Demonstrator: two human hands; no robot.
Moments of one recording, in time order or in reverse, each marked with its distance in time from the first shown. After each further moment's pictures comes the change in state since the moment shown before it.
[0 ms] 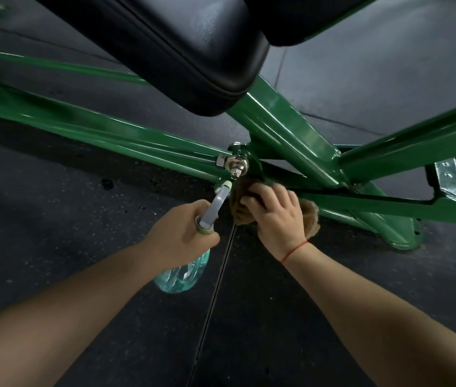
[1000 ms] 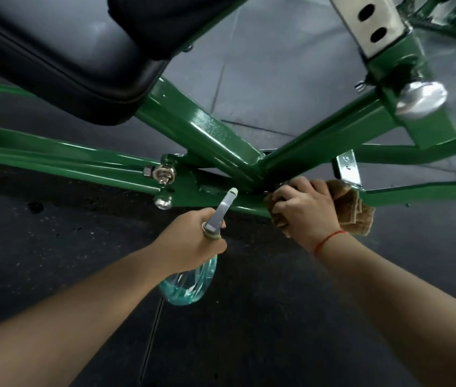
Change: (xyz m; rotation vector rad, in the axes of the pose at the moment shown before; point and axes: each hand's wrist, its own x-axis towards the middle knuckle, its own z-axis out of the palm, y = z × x) left_hand 0.023 0.089 0.071 -0.122 -0.181 0.152; right_hand -0.042 0.124 -0.118 -0.309 -0.390 0.098
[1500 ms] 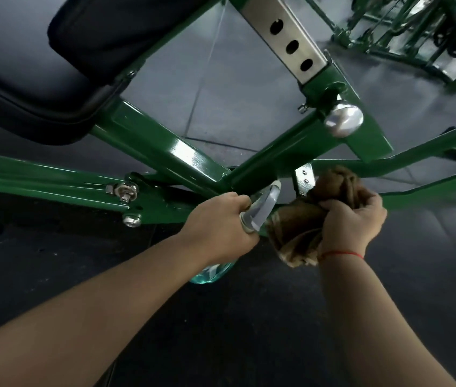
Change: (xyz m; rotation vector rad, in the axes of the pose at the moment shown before) left_hand 0.031 0.103 0.046 0.355 0.227 0.275; right_hand -0.034 0.042 -0.063 1.149 0.791 1.382
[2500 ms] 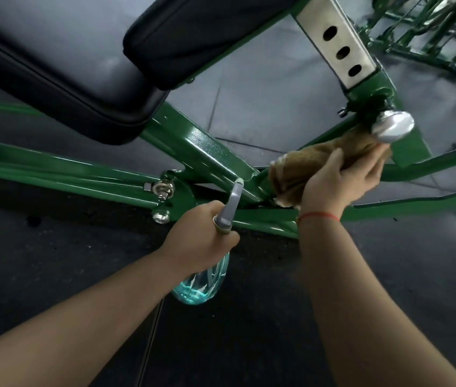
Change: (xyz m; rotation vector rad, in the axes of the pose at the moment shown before) left_hand -0.043 -0.064 -0.035 -0.284 0.014 -0.228; right_hand -0.050 -0.035 0.090 -0.002 0.059 -0.240
